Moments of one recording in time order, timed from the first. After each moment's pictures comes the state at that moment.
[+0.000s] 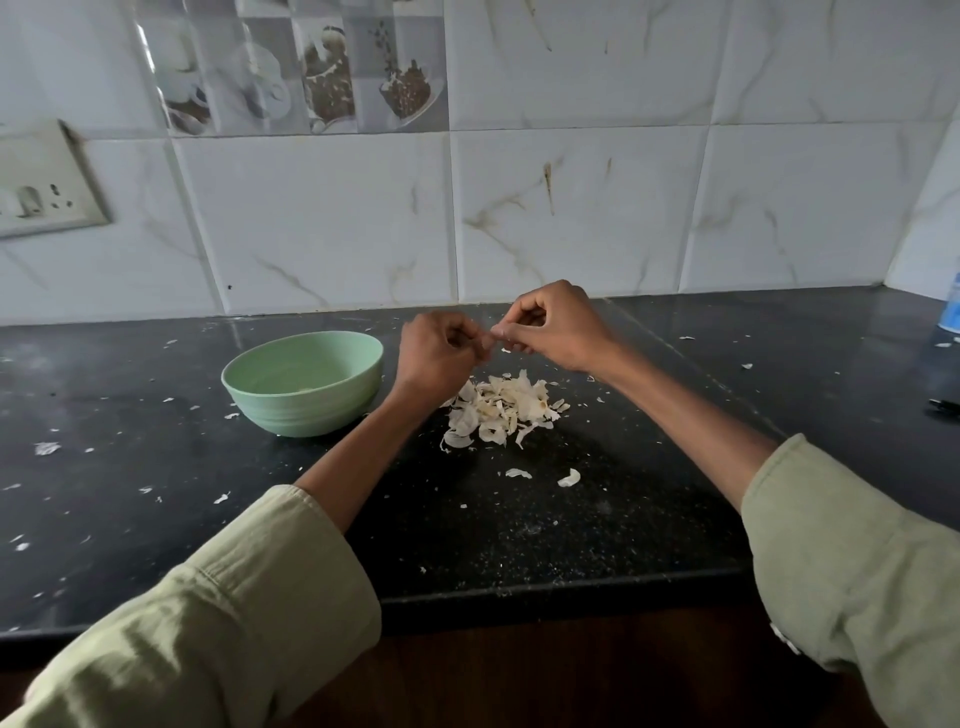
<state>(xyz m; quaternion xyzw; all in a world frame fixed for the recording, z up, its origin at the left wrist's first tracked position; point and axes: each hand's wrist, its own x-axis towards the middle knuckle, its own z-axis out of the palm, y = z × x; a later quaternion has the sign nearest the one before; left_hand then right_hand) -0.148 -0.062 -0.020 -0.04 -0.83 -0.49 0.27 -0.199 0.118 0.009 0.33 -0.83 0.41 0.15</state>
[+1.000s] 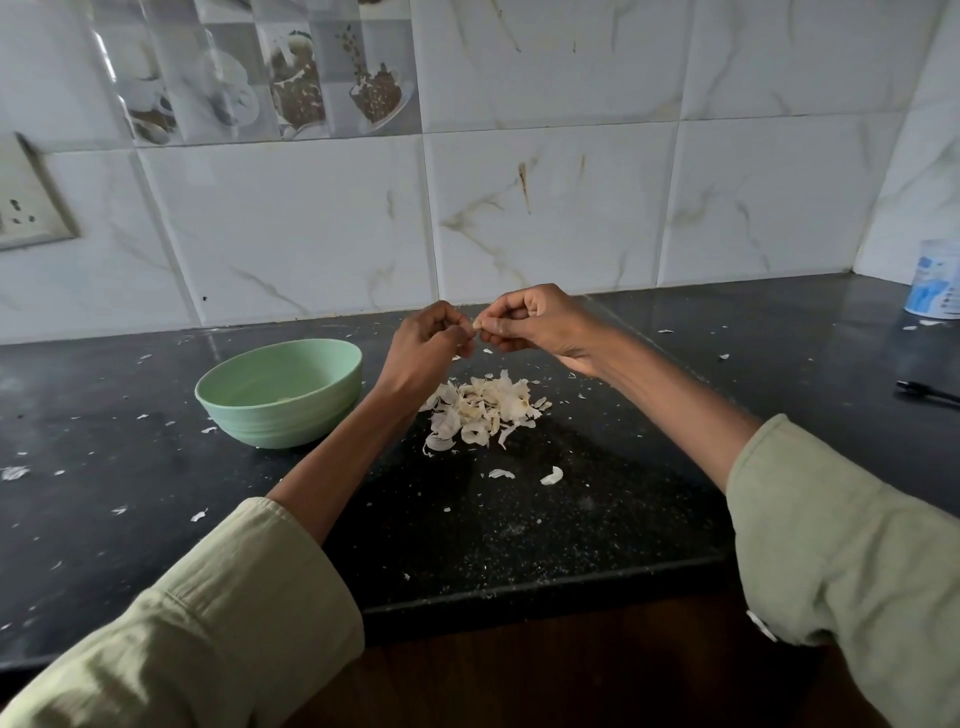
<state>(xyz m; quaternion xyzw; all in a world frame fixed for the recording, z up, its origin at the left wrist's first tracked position) -0.141 -0.058 -0.012 -0.08 -0.81 -0.55 0.20 -0.204 0.127 0.012 0.30 -0.73 0.61 -0.05</state>
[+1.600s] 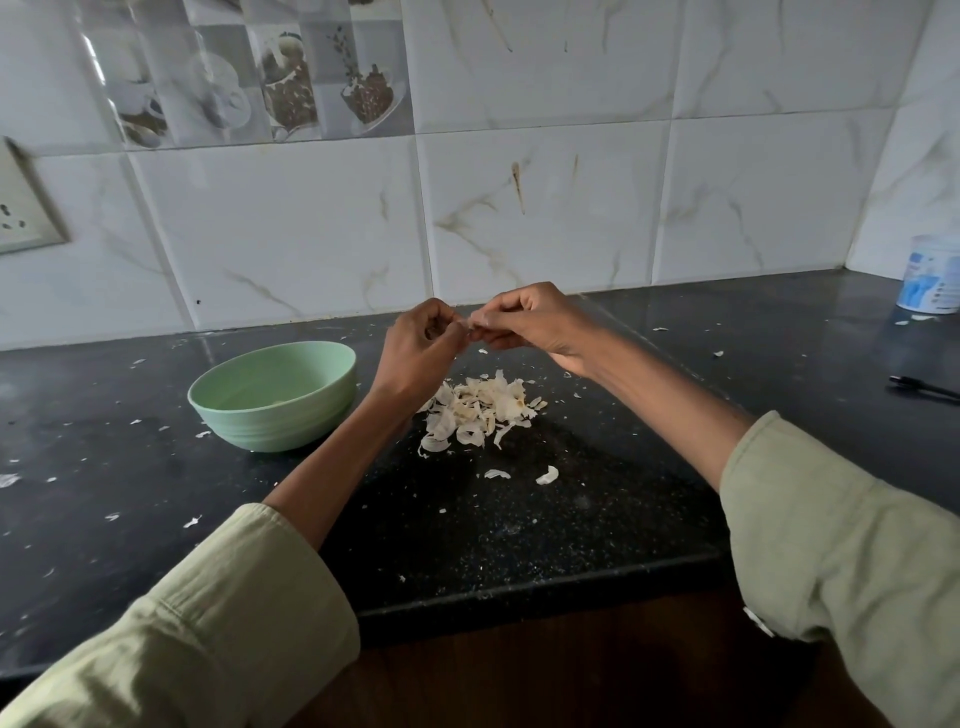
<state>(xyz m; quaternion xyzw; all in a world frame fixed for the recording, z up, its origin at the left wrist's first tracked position) -0.141 -0.055 -0.012 -0.09 -0.82 -0.50 0.26 -0.205 0.124 0.011 0.28 -0.73 0.62 -0.03</state>
